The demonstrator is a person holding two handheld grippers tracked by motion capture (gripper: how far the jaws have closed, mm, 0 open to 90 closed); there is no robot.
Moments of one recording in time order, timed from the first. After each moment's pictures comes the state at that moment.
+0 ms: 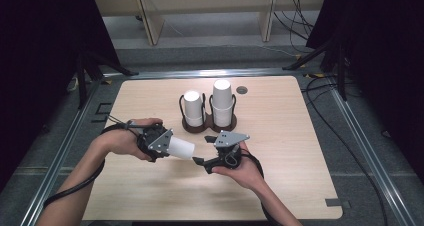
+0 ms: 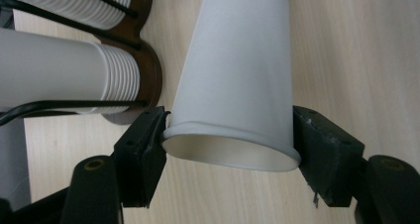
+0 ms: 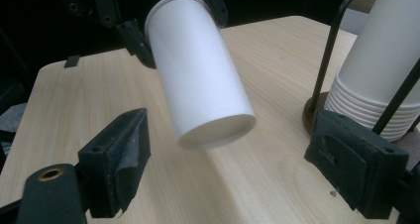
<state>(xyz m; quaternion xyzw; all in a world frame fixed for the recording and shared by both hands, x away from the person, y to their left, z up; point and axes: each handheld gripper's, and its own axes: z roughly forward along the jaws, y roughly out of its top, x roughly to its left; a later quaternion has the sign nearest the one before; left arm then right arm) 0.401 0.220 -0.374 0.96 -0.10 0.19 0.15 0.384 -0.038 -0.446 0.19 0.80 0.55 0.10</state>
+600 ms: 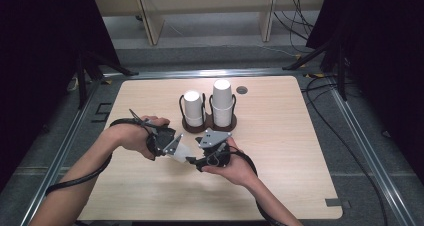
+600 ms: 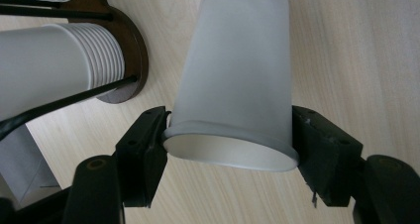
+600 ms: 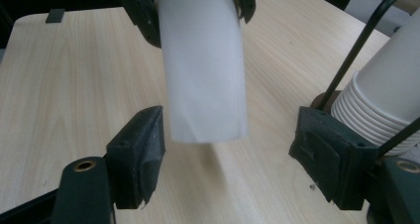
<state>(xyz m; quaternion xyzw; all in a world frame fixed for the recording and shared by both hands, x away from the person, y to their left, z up) 0.401 0.188 -0.367 0.97 -0.16 0.18 0.01 0.384 -0.006 -0.434 0.16 0.85 0.48 0.13</state>
